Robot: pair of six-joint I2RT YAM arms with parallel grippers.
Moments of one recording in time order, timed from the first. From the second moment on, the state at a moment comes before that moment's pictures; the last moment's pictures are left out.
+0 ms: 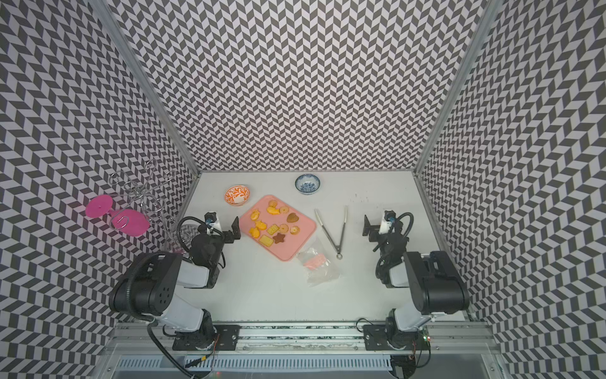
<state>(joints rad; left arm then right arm) -0.02 1.57 0.25 1.22 -0.03 0.01 0.02 1.57 0.24 1.26 -0.04 0.03</state>
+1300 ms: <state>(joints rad) -0.13 1.12 0.66 0.37 -0.02 -0.20 0.04 0.84 0.49 0.20 -0.30 0.24</state>
